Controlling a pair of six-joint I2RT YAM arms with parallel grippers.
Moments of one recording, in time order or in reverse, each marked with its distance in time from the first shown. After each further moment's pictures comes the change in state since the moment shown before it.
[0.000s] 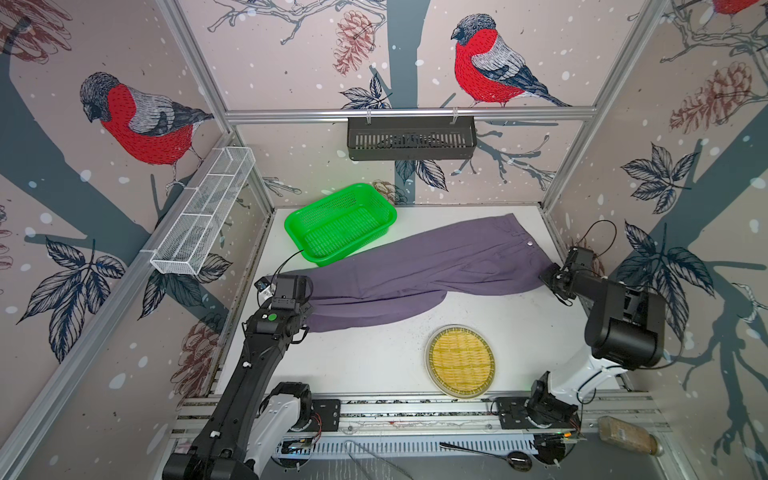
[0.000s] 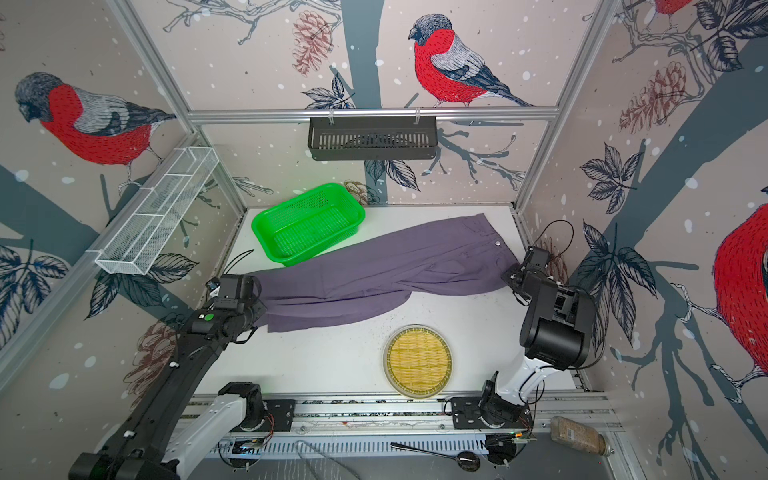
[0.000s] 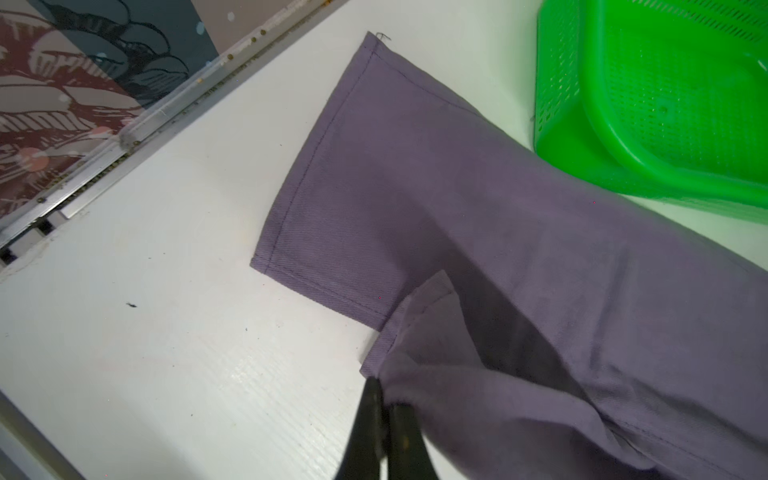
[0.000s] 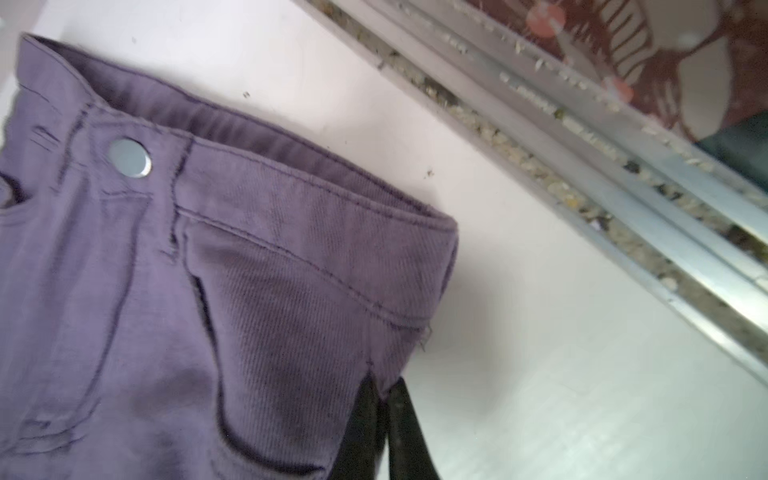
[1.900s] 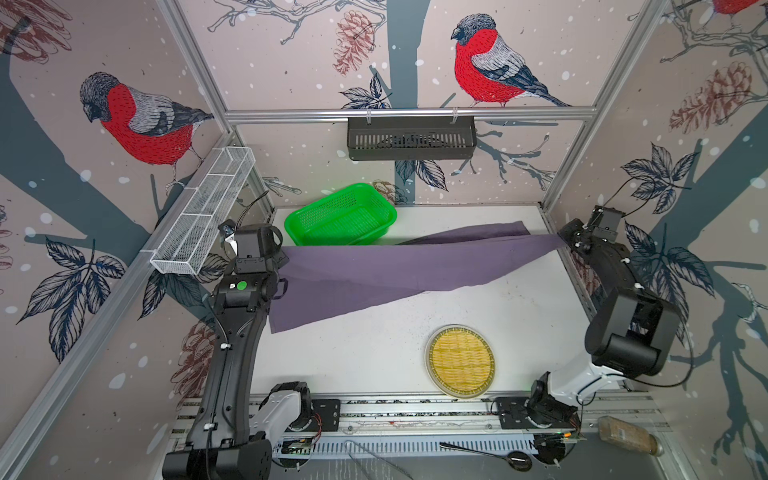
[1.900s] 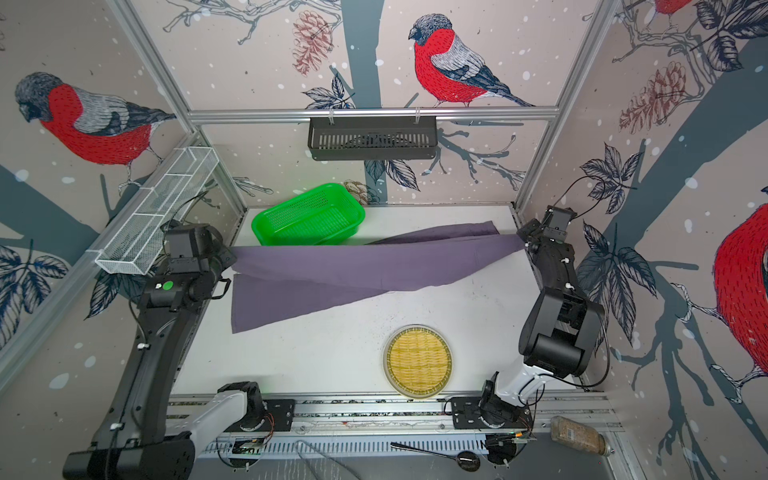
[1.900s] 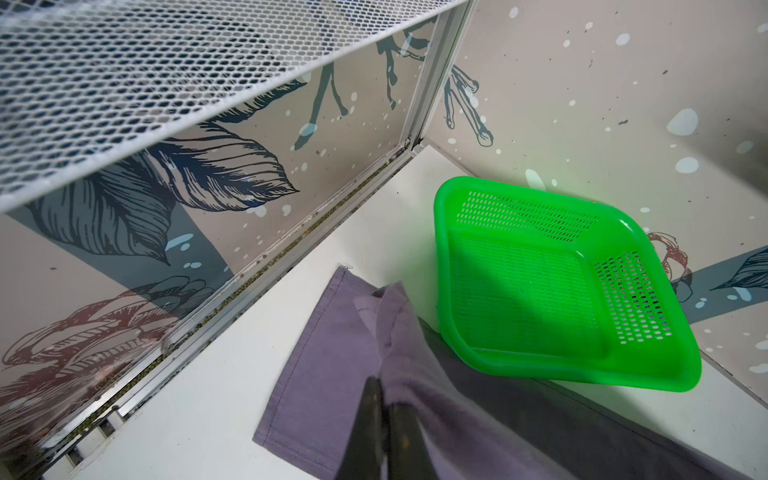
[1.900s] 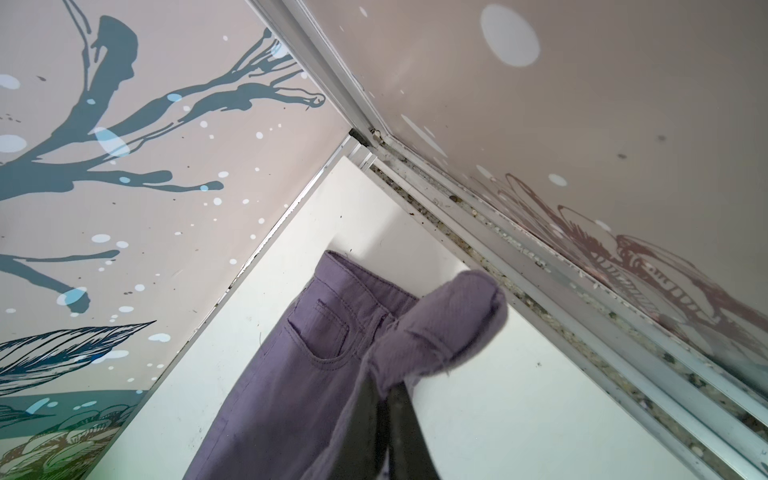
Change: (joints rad) left arm 0.142 0.132 0.455 0.043 -0.035 0.266; right arm 0.003 -0.044 0.351 -0.129 -0.047 0.070
